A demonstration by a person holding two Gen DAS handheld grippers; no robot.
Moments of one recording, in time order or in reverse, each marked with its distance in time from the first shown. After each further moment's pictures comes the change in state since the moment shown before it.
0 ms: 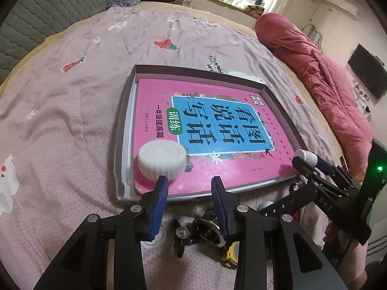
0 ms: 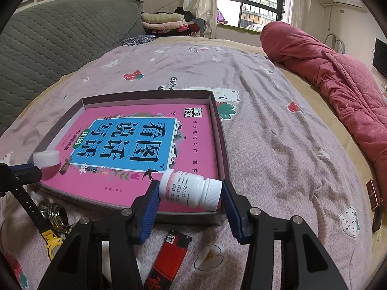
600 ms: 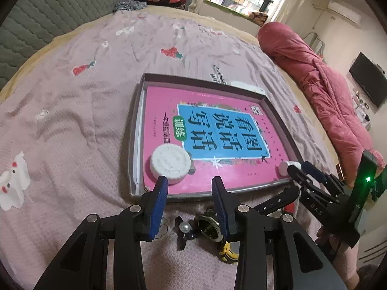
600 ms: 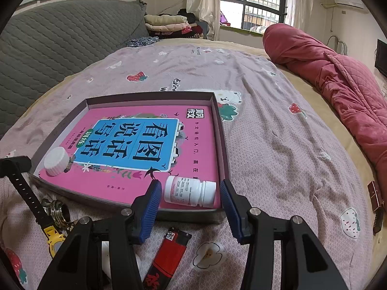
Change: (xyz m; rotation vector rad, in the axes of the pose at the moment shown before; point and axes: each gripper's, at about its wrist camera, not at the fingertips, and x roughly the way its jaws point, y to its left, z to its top) left arm -0.025 0.008 0.003 -0.039 -0.036 -0.008; right arm -0.004 0.000 -0.002 -0.007 -0.012 0.017
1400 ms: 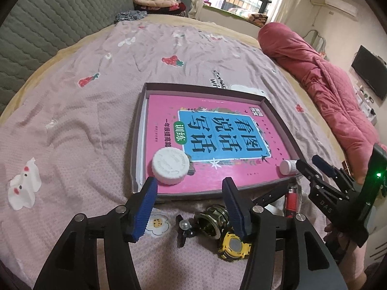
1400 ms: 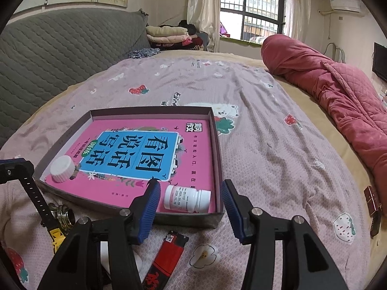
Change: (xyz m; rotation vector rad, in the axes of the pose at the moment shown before) left arm -0.012 -0.013 -0.006 0.043 -0.038 0.065; right arm -0.018 -0.002 0.004 -0.004 -0.080 0.003
